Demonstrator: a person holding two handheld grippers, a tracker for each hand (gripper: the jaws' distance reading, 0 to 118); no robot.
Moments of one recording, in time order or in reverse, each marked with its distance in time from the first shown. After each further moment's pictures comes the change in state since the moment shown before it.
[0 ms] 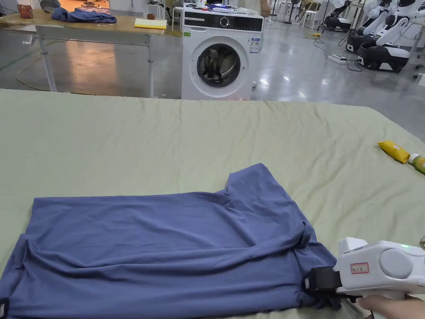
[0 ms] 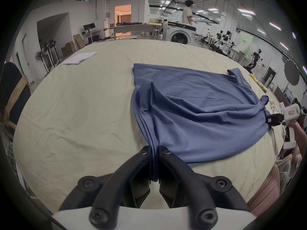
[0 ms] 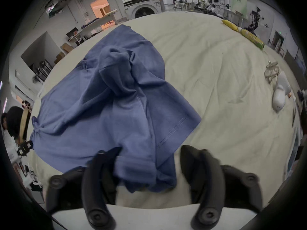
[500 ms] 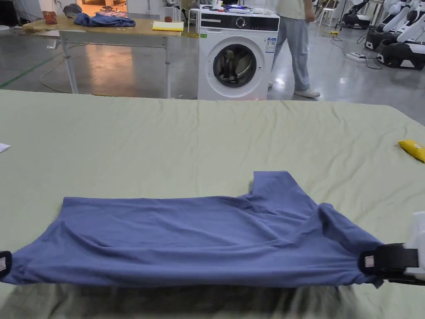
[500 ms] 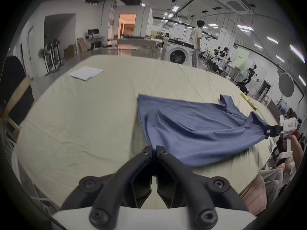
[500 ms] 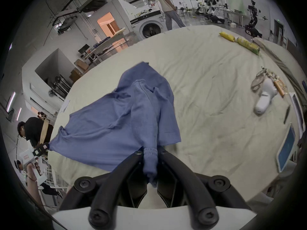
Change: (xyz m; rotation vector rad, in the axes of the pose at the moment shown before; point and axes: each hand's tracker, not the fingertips) left arm -0.013 0.036 0.097 0.154 -0.031 0.032; right arm 0.009 -0.011 0.128 0.132 0.166 -0.070
